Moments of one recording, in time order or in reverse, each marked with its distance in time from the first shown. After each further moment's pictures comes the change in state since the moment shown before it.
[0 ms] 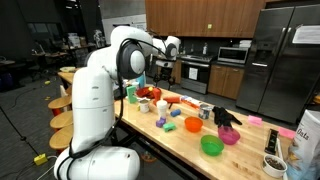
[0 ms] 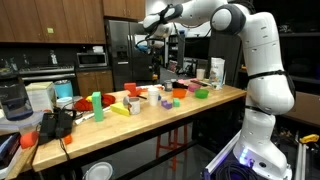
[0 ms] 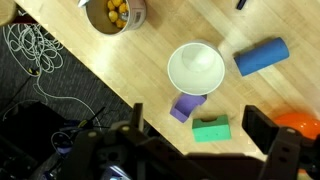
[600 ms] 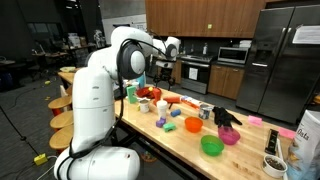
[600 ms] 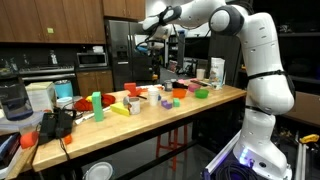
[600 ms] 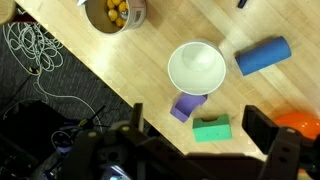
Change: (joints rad) arm -0.001 0.007 0.000 0.001 0.000 -0.004 0.000
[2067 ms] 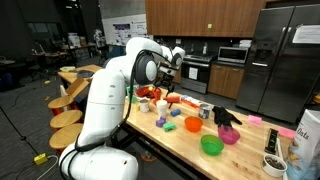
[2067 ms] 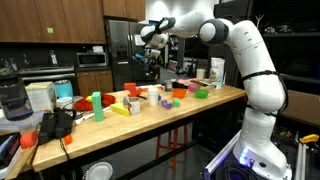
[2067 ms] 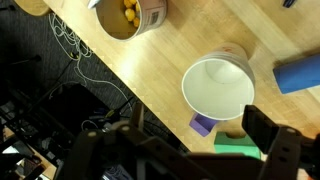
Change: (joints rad) arm -0.237 0.178 0.228 0.157 0.091 -0.134 -0.001
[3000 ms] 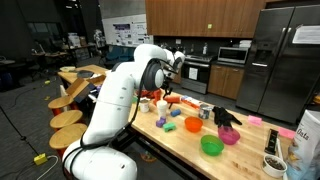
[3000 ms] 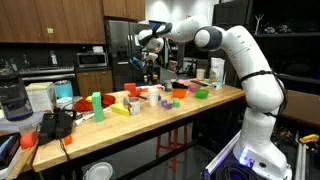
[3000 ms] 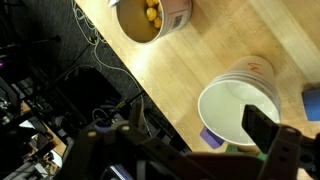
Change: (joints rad) arm -0.113 0.110 0.159 0.125 0.001 -0.092 -0.028
